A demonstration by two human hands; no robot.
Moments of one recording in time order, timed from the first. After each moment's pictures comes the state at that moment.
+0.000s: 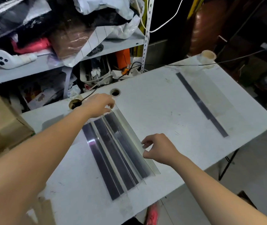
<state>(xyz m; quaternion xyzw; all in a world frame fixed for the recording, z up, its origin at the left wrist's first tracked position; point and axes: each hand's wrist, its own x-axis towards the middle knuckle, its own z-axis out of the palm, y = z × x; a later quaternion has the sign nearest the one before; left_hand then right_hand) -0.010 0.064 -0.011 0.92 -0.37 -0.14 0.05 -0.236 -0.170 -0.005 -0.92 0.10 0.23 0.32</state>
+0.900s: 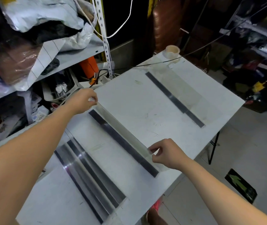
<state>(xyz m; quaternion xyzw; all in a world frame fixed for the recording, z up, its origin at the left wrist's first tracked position) 0.060 -0.024 -0.009 0.90 -0.39 -0.11 0.14 -0.275 -0.260 -0.002 -0.89 0.18 0.20 0.37</state>
